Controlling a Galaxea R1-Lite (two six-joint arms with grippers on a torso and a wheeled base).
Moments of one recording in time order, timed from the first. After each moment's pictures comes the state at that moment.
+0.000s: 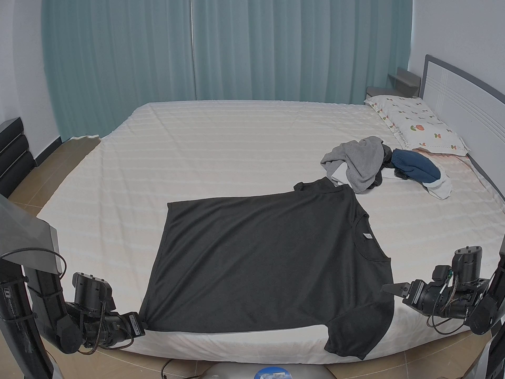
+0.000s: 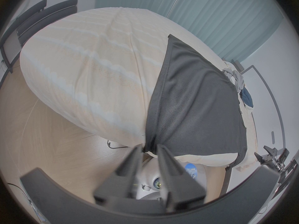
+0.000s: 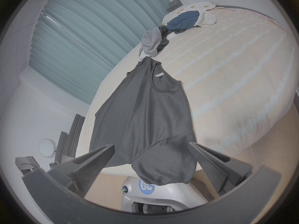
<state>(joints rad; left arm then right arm) -0.13 2.13 -0.05 -1.12 -0.13 -0.55 0.09 1.92 -0.02 -1.24 0.28 0.62</state>
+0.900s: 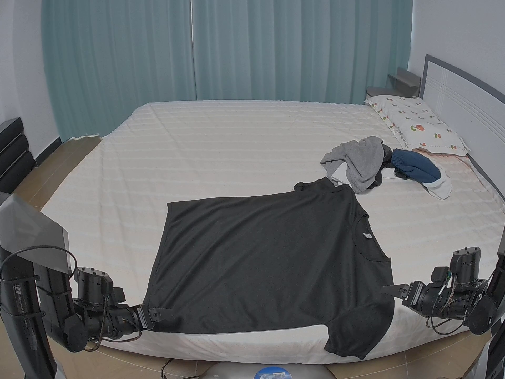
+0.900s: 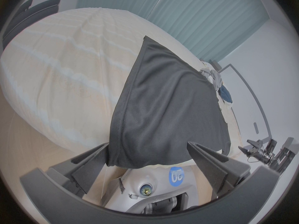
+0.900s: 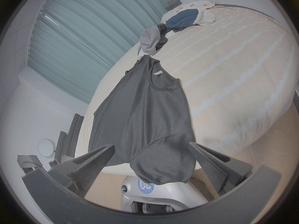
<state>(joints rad) -0.12 2.23 -0.06 -1.32 -0.30 -0.48 0.09 1.93 -0.02 -1.24 0.28 0.62</state>
